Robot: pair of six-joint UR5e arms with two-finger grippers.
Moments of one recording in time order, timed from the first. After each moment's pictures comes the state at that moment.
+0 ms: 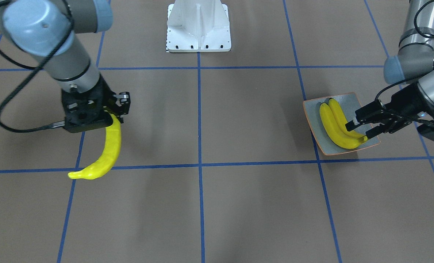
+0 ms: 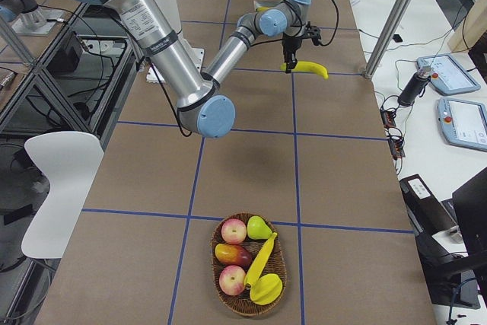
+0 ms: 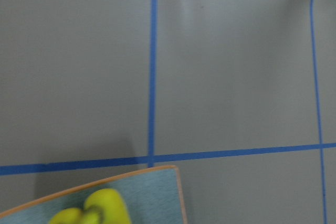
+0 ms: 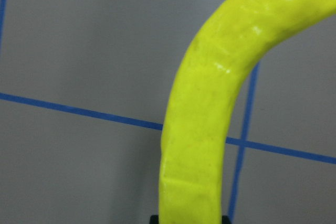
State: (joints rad) left arm -1.15 -1.92 -1.49 -2.42 -2.54 -1.08; right arm 0.83 -0.89 1.79 -1.86 2.12 0.74
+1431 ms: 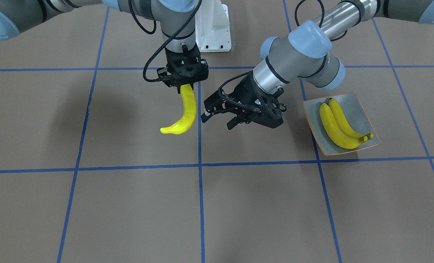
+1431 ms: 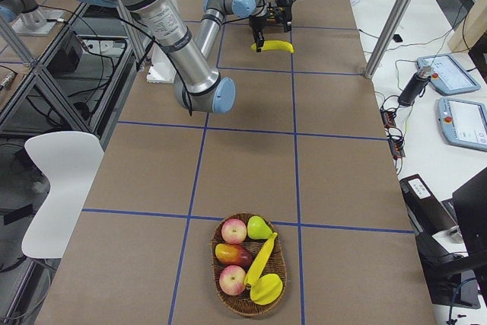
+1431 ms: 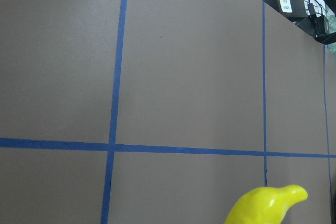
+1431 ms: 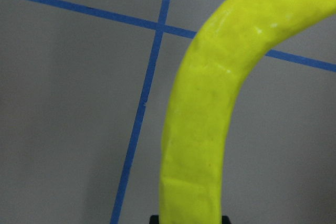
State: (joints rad) left arm -0.74 -2.26 -1.49 -2.42 -2.09 -1.53; right arm 0.52 -0.75 1.79 -1.86 1.87 0.92
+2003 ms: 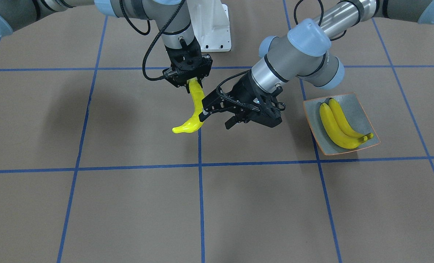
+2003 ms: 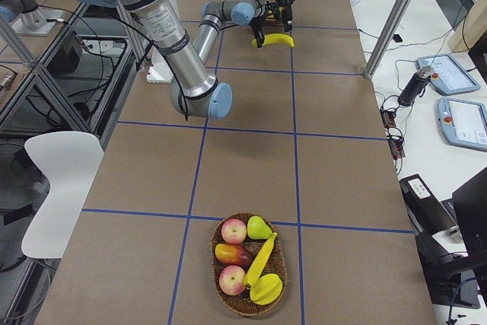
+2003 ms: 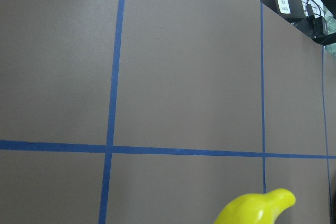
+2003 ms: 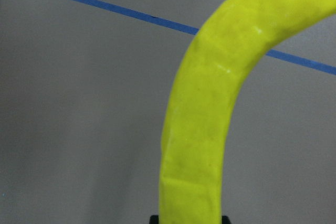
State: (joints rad) left arm -0.75 -2.27 -1.50 -2.42 -2.09 -1.55; right arm 0.52 -0.82 1.81 -1.62 1.90 0.92
